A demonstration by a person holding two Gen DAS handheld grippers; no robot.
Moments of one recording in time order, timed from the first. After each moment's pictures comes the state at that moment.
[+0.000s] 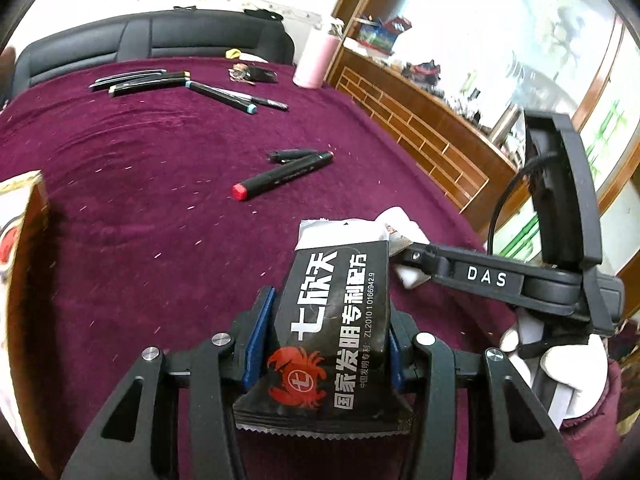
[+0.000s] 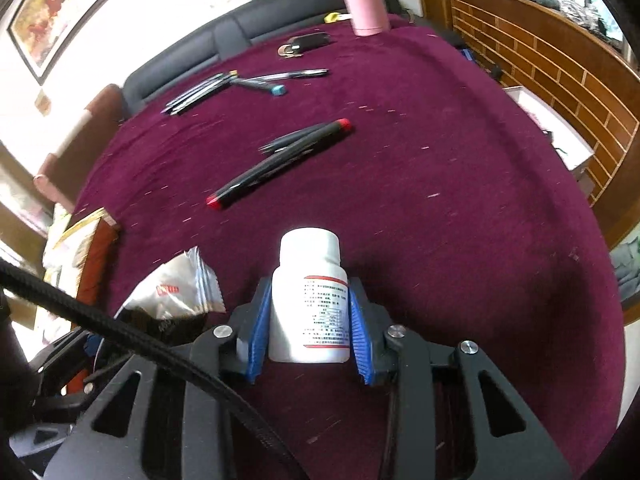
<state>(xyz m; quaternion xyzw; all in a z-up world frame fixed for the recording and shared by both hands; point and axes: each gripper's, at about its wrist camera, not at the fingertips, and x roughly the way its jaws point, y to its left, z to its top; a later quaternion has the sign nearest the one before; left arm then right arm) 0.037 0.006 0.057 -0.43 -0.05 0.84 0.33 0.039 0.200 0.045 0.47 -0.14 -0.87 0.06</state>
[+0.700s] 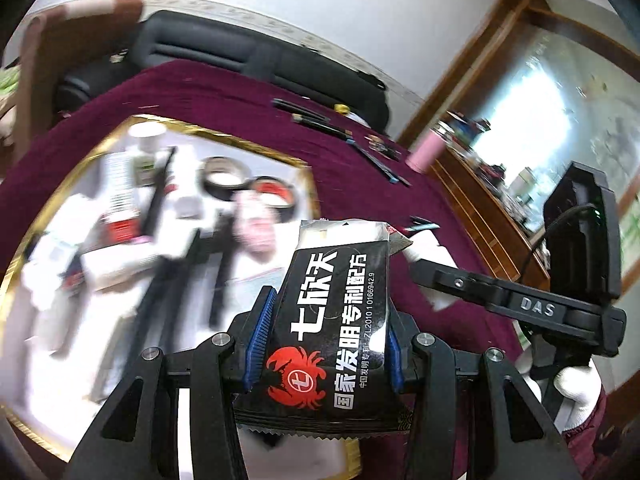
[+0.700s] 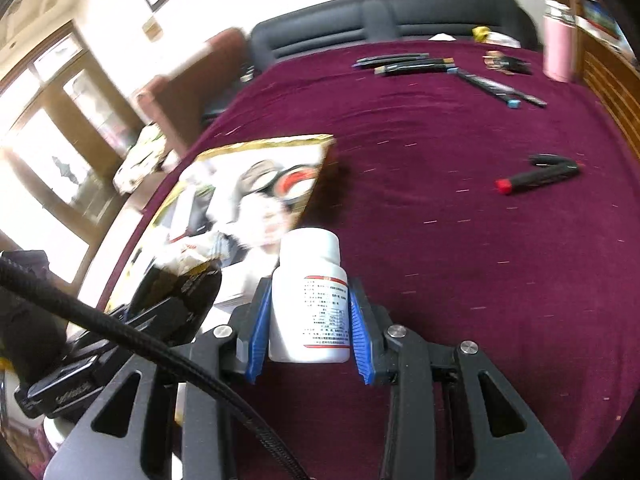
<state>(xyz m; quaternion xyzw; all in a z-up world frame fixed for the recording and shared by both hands) 0.090 -0.217 0.072 -0.38 -0.19 0.89 0.18 0.077 -0.004 0.083 0.47 -0.07 -0.85 0.25</state>
